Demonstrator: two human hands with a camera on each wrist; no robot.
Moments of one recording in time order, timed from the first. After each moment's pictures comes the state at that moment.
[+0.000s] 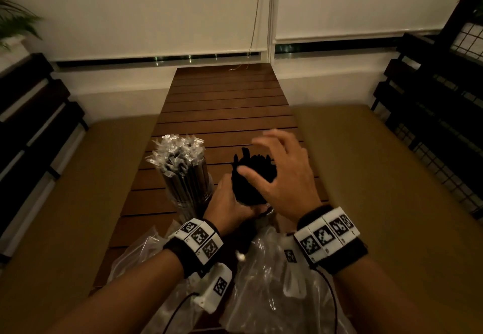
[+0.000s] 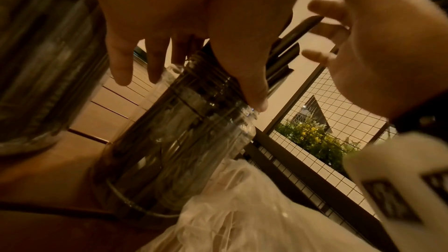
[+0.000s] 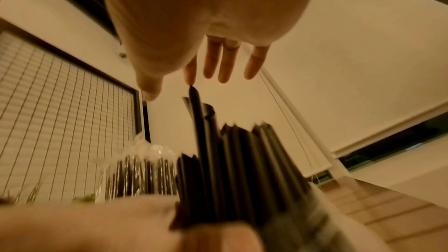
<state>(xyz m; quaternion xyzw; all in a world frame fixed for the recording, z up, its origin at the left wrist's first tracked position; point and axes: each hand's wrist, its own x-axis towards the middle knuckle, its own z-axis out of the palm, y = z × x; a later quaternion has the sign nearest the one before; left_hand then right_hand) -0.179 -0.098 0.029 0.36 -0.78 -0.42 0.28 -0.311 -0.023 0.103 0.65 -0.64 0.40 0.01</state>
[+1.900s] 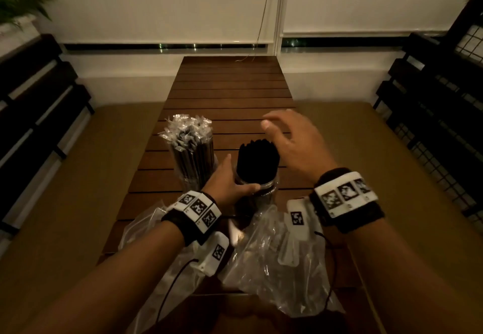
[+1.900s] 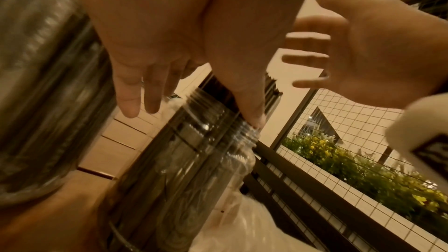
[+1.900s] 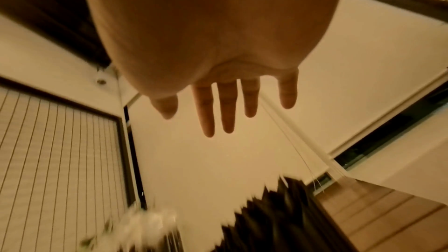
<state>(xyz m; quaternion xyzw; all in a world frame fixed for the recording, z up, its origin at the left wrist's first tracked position) -0.161 -0.092 0.040 0.49 -0.75 -0.40 0.17 -0.327 -0.020 0.141 0.63 -0.68 0.36 -0.11</state>
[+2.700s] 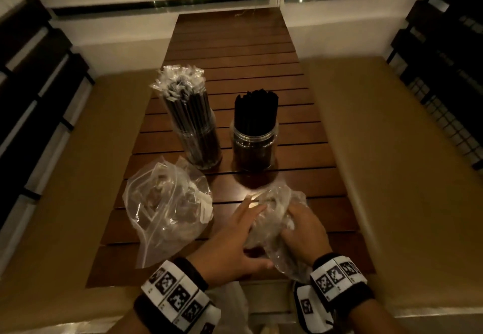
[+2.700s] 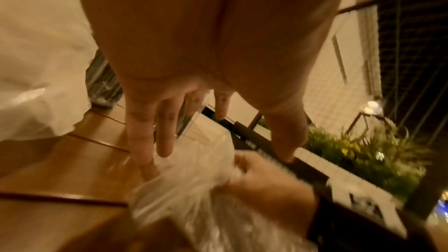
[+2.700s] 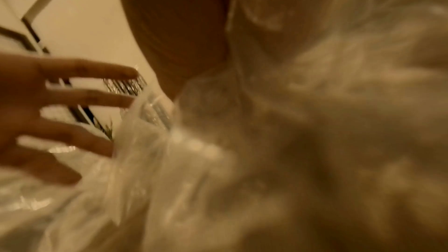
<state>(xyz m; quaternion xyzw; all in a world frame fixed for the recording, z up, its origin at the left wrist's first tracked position) -0.101 0.093 0.019 0.37 -0.79 -0.48 0.00 -0.290 0.140 -0.053 0.53 -0.77 0.24 -0.26</state>
